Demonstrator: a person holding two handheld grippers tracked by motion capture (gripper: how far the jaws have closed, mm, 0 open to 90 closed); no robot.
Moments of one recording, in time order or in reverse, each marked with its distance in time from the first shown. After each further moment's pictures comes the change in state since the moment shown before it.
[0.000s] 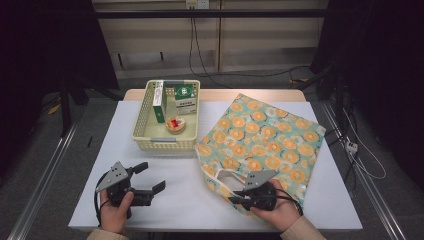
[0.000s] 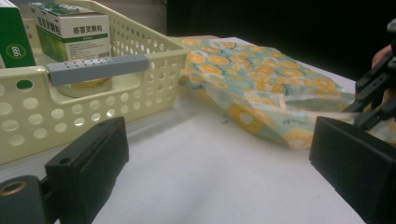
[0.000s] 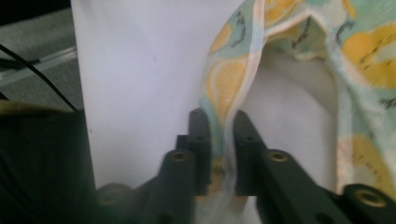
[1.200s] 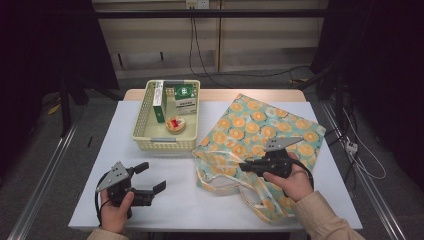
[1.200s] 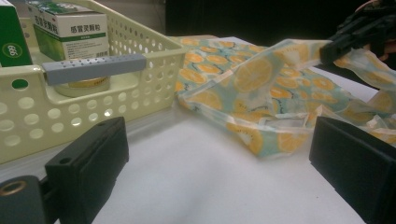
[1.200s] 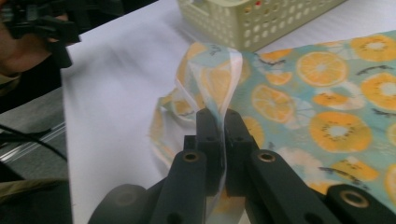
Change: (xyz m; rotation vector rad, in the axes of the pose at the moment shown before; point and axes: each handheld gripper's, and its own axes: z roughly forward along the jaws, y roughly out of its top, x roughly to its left) left arm 0.000 0.000 0.001 0.002 -0.005 -0.001; right arm -0.060 0.030 -0.043 -0.171 -0.029 0.170
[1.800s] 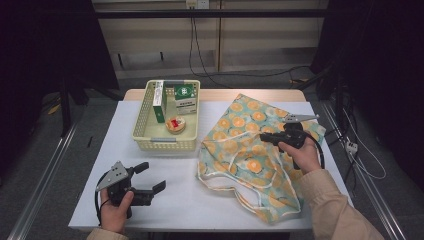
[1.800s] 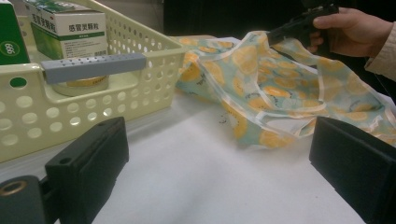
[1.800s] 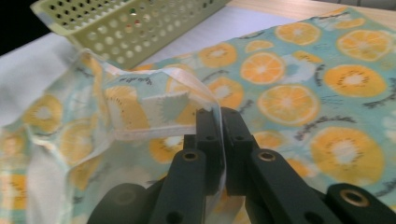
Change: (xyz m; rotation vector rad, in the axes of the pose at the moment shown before) left arm 0.002 -0.001 0.000 -0.004 -0.011 -0.009; right arm -0.117 -0.004 -0.005 -0.062 -0.195 0.110
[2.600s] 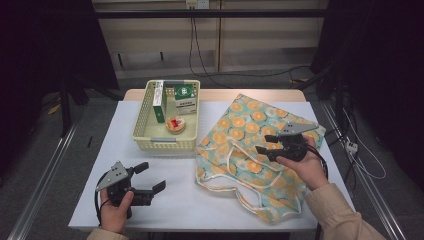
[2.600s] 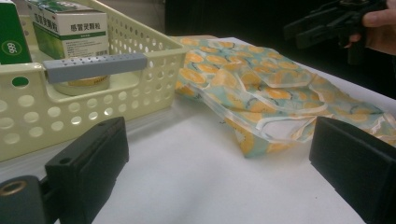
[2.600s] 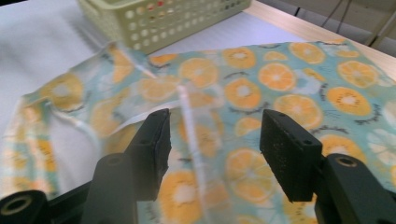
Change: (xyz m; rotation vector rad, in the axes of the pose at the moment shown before) left arm -0.001 0.001 -0.001 0.002 0.007 -0.007; right arm 0.063 0.002 -0.030 0.031 -0.063 -0.201
